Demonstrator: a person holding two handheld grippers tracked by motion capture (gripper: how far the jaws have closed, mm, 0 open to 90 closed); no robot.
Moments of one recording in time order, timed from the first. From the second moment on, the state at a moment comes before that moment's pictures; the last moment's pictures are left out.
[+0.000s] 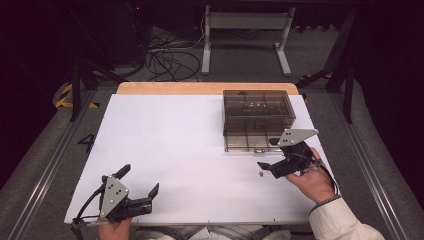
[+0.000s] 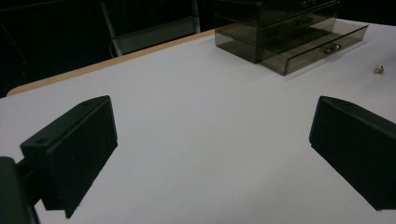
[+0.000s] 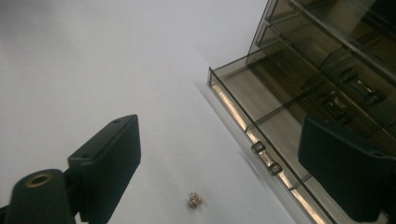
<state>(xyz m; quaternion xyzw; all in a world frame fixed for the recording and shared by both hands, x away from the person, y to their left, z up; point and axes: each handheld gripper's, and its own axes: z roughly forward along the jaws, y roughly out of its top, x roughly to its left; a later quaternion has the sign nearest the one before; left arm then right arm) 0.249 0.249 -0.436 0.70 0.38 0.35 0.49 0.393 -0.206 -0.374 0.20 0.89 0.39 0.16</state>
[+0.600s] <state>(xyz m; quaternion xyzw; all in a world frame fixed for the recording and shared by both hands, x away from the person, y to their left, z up) 0.249 0.249 -0.436 0.70 0.38 0.35 0.49 0.410 -0.195 -0.378 0.22 0.93 0.29 0.11</state>
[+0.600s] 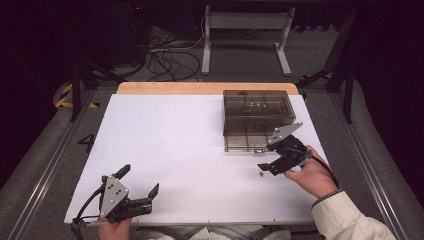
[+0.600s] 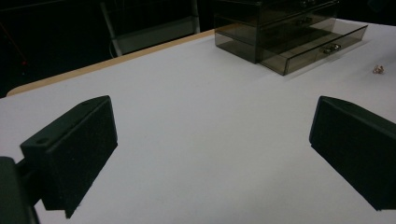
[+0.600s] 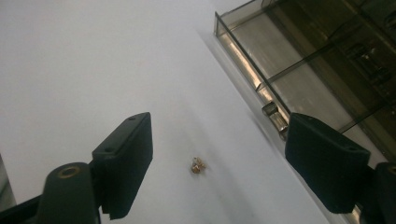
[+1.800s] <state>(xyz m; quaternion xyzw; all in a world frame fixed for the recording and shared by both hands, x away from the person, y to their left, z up) 0.250 0.248 -0.437 0.70 0.38 0.35 0.49 0.425 -0.177 -0.409 0.22 0.96 0.15 0.04</state>
